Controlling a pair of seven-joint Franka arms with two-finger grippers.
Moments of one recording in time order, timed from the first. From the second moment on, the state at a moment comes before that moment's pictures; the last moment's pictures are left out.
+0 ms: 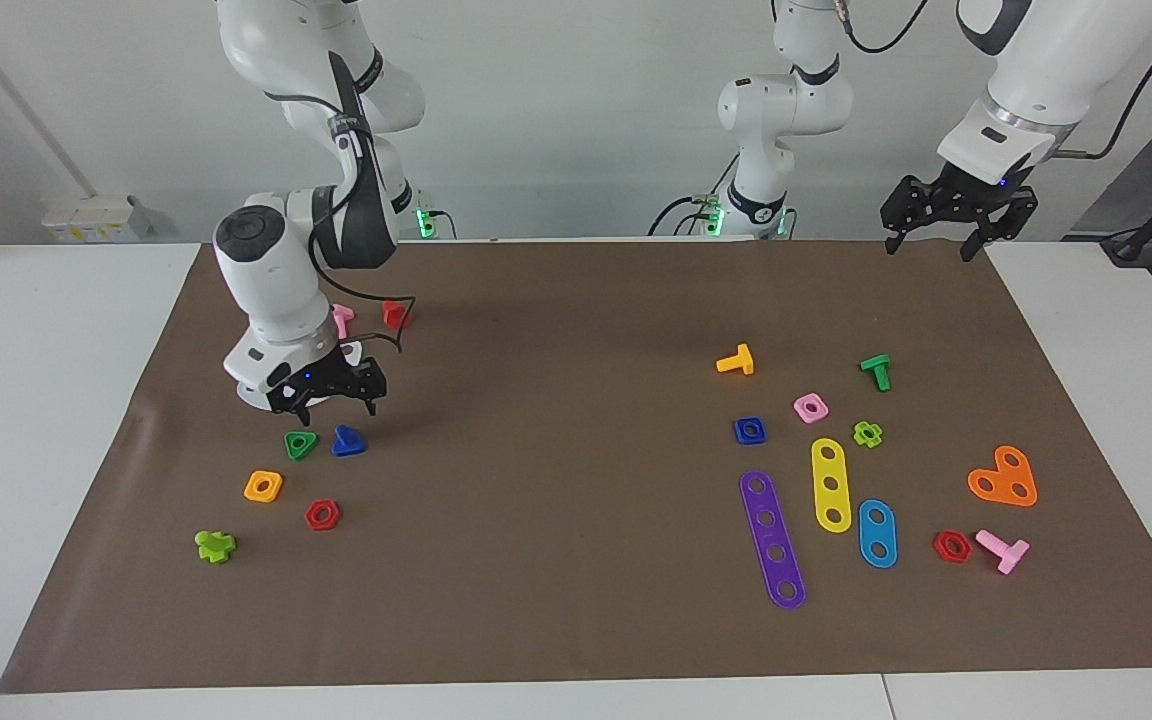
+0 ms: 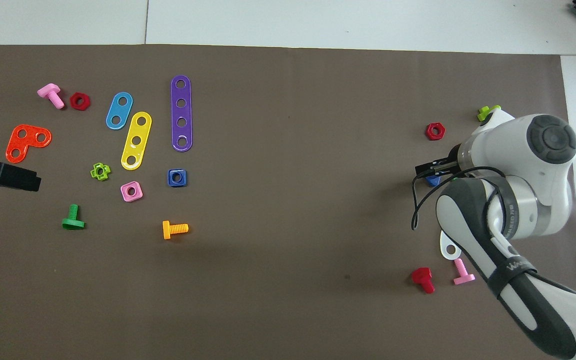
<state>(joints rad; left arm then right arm) -0.05 -0.08 0.00 -1.64 0.00 1.54 0.17 0.10 0.18 -0.02 -2.07 -0.02 2.31 -0.12</state>
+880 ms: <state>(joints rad) -0.05 -0.08 0.00 -1.64 0.00 1.54 0.17 0.08 0.24 -0.03 -2.12 -0.02 2.46 -0.28</state>
